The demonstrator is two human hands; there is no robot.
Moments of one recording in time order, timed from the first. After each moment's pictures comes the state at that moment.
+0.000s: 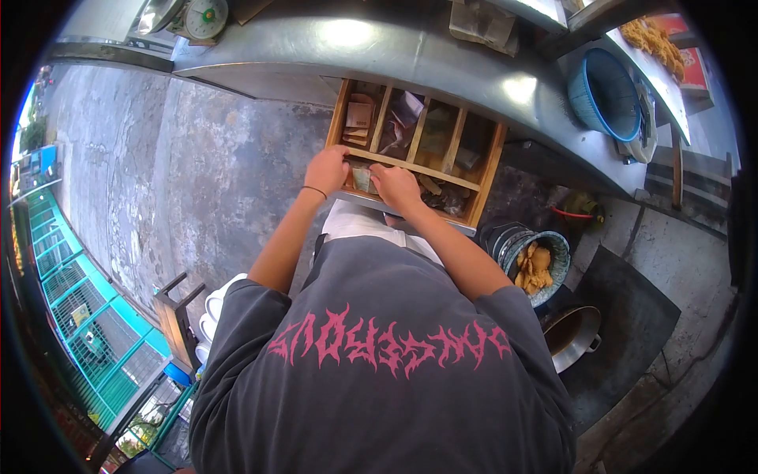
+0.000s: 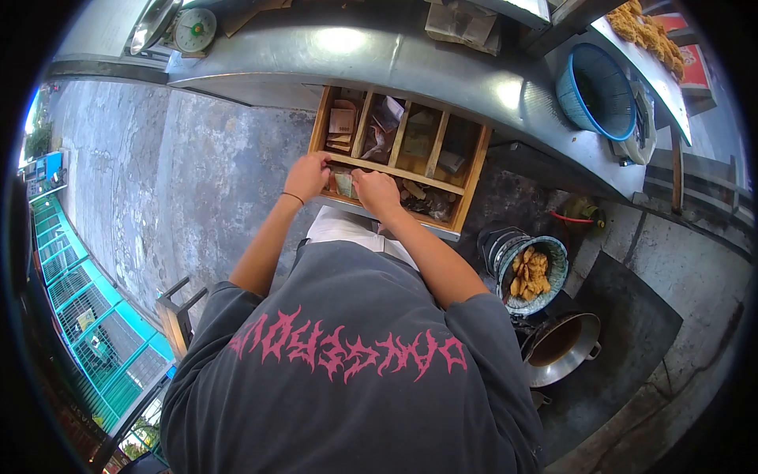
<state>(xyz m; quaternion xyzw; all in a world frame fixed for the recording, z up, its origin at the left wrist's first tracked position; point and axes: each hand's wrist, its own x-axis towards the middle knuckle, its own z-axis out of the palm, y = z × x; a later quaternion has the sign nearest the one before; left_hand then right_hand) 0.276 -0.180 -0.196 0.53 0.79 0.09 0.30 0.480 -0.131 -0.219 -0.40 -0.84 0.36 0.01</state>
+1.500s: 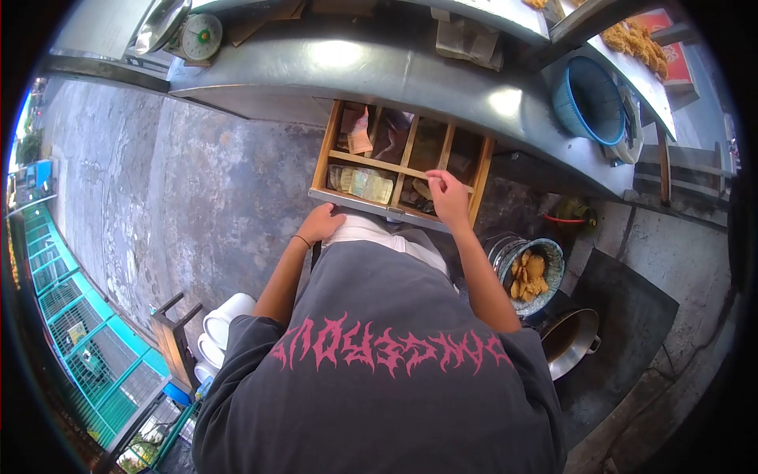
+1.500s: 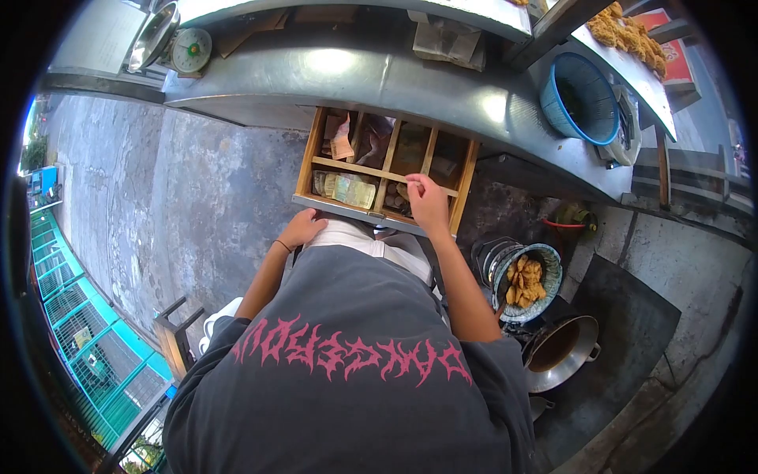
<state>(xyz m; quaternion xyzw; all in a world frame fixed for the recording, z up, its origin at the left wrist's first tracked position) 0.276 -0.260 -0.231 0.44 0.74 0.10 0.49 0.580 -0.088 -0.183 -0.57 -0.64 0.47 0.22</state>
